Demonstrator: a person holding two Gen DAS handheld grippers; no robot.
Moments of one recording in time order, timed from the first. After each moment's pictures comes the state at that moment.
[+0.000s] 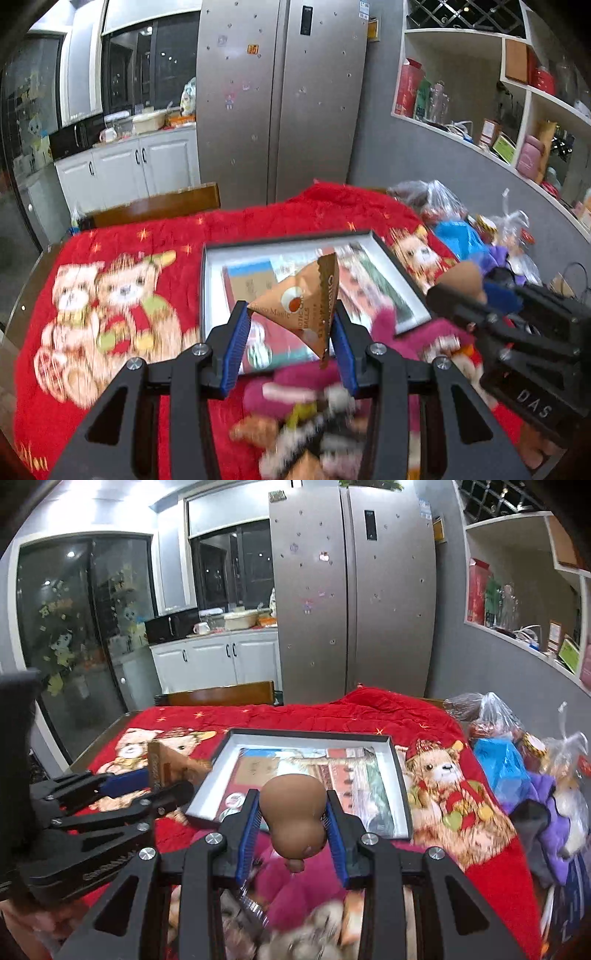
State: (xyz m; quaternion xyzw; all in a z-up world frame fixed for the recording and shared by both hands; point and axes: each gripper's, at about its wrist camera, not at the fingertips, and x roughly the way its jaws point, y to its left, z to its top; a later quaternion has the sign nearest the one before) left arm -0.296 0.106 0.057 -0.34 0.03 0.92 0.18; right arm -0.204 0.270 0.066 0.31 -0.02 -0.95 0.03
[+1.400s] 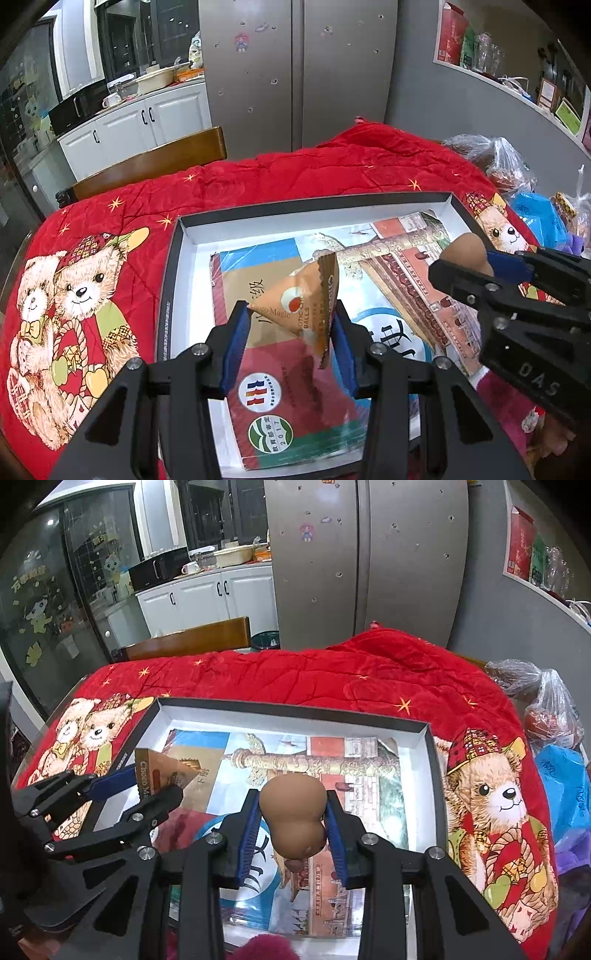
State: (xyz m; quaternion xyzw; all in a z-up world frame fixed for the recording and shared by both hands) left arm -0.424 0.139 -0.058 -0.43 0.06 0.89 0.13; right arm -0.373 0.305 -0.017 0.43 -0.01 -0.90 0.05
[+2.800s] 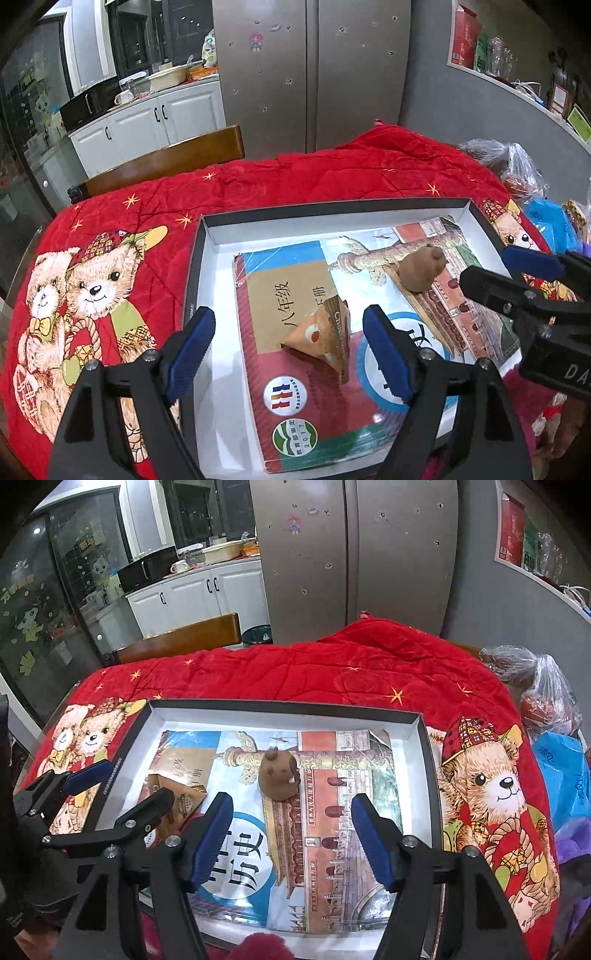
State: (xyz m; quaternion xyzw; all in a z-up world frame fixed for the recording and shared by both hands) left arm -0.431 0.126 -0.055 -0.43 0.06 0.89 0.11; right arm -0.376 0.313 -0.014 0.44 -0.03 -0.90 0.04
